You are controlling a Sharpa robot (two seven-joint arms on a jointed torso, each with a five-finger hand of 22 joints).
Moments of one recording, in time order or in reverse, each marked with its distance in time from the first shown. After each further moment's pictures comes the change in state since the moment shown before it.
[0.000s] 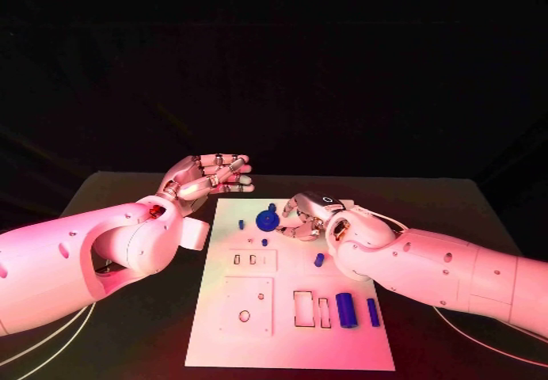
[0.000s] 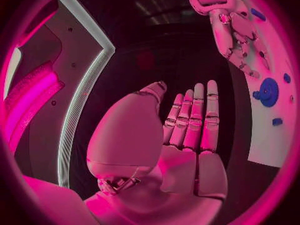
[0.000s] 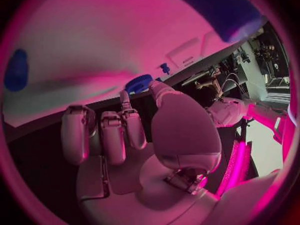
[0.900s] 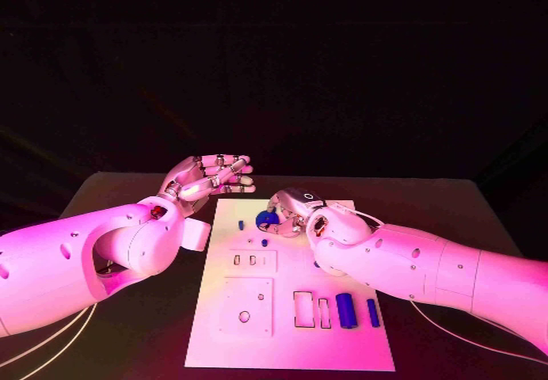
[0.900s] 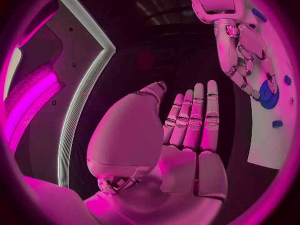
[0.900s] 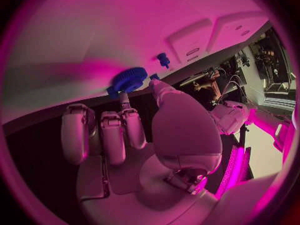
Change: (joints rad) left arm 0.000 0.007 0.000 0.001 0.000 -0.001 0.002; left_hand 0.000 0.000 0.000 0.000 0.000 0.000 0.000 0.000 0.000 0.000 0.000 0.000 0.000 0.004 -0.004 0.000 0.000 0.000 0.000 0.000 0.000 0.000; right arm 0.003 0.141 0.001 -0.127 -0.034 0.000 0.000; right_hand 0.000 -0.013 0.003 -0.001 -0.039 -0.013 0.006 0.003 -0.004 -0.011 0.004 -0.005 0.000 0.000 0.000 0.000 0.000 0.000 -0.006 0.002 0.000 -0.001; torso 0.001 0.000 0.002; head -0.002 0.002
